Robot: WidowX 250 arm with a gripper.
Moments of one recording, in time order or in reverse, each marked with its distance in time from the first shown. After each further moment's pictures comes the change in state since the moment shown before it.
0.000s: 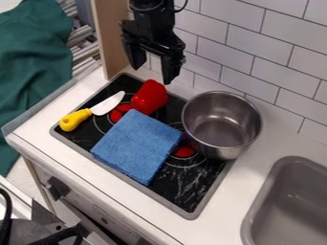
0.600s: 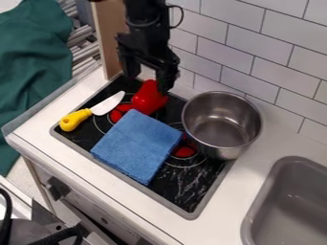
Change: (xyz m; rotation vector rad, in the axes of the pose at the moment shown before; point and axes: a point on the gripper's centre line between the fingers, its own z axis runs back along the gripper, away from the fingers) arm -0.013 -0.015 -0.004 0.025 0.006 -0.041
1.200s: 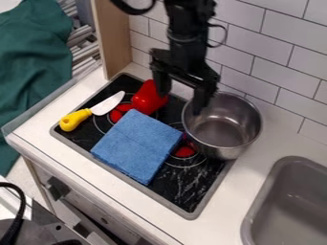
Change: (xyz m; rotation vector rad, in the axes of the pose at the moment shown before) arm 0.008 -0.058 -0.019 -0.034 0.085 0.012
